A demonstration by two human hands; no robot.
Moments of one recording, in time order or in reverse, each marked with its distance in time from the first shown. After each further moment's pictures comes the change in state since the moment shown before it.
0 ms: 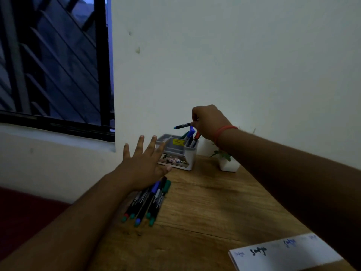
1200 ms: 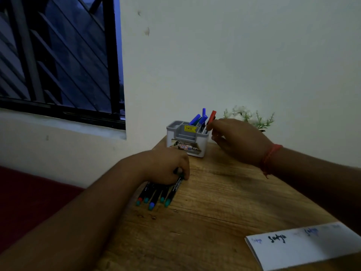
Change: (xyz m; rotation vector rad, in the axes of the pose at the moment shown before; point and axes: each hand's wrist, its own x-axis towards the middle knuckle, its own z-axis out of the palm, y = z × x) left_hand -0.012 0.016 -0.017 -0.130 -0.213 0.520; right_hand -0.093 0.019 0.006 -0.058 -0.004 -0.339
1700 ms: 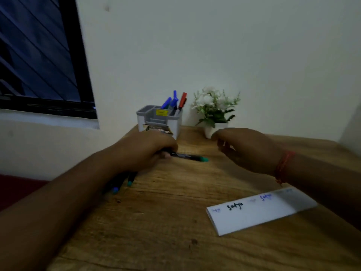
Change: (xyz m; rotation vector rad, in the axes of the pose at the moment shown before) left_hand 0.015 0.032 0.007 -0.023 0.254 0.047; right_hand -0.103 0.031 -0.017 0.045 -0.208 0.093
